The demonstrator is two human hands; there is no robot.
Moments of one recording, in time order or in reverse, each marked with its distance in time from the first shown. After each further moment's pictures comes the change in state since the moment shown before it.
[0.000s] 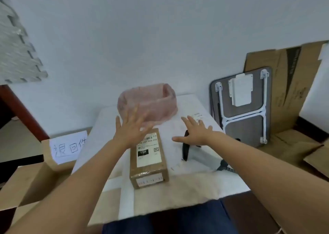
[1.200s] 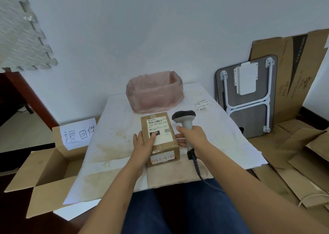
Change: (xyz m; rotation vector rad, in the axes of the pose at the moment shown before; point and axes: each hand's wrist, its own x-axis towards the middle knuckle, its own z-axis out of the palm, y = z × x) left_hand -0.113 0.018 0.057 -1.147 -0.043 -0.441; right_hand -0.045 -0.057 0.078 1.315 0.233 0.229
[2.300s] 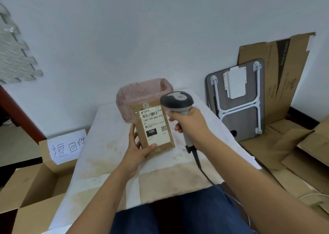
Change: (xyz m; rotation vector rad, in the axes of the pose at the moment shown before) left_hand 0.038 0.003 -0.002 -0.247 -0.153 0.232; right_hand -0.042 -0.084 -0.015 -0.082 0.006 -0.346
